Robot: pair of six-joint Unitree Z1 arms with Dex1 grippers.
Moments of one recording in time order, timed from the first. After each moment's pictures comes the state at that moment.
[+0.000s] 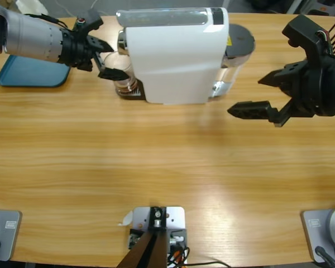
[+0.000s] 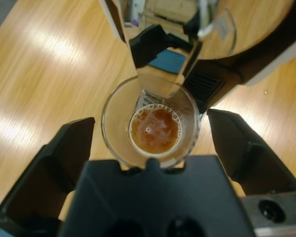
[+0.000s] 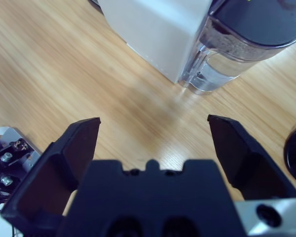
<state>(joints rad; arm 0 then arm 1) -0.49 1.83 -1.03 0.02 -0.35 0.51 0.81 1.33 -0.93 0.49 -0.02 0.09</state>
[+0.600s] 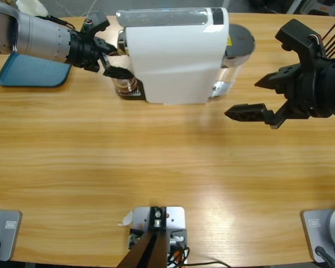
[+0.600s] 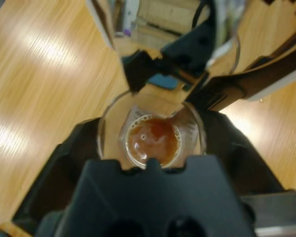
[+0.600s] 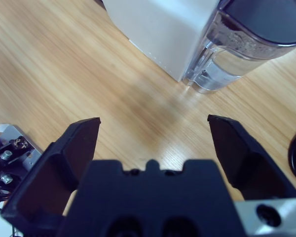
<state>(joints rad) -0.49 1.87 -1.05 0.00 -0.40 0.50 0.81 1.35 -0.93 0.49 -0.01 0.08</state>
